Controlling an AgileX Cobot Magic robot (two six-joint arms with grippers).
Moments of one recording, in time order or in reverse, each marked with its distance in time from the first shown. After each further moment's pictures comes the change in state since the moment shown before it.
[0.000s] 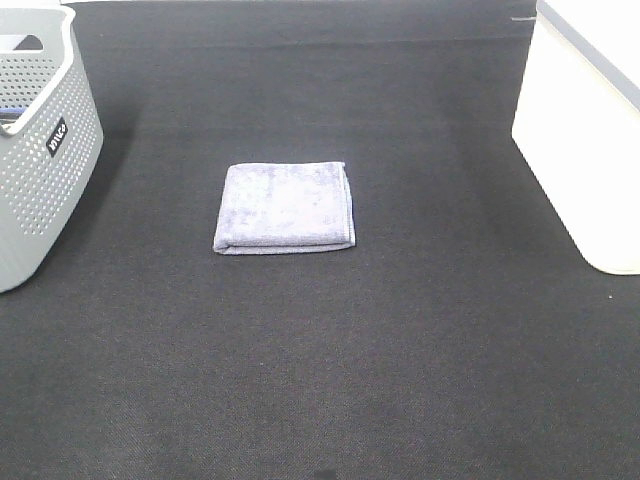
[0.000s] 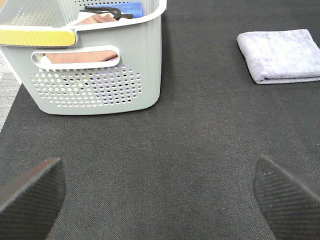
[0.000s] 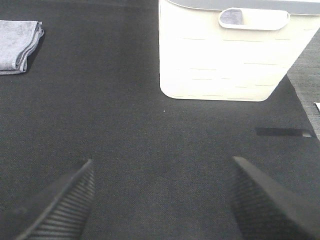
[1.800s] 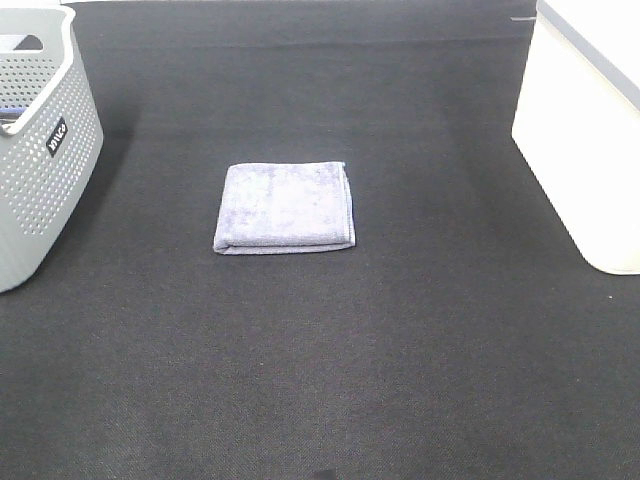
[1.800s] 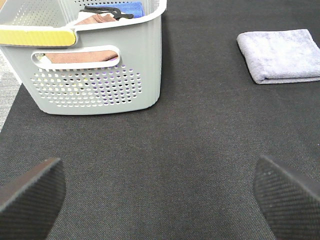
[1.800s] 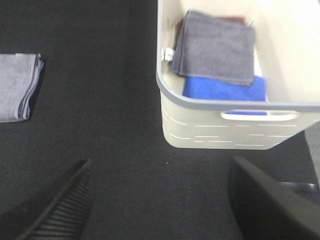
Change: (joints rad) left arm 0.000 0.000 0.000 0.000 0.000 0.000; right arm 0.000 0.853 -0.521 0.031 -0.127 0.000
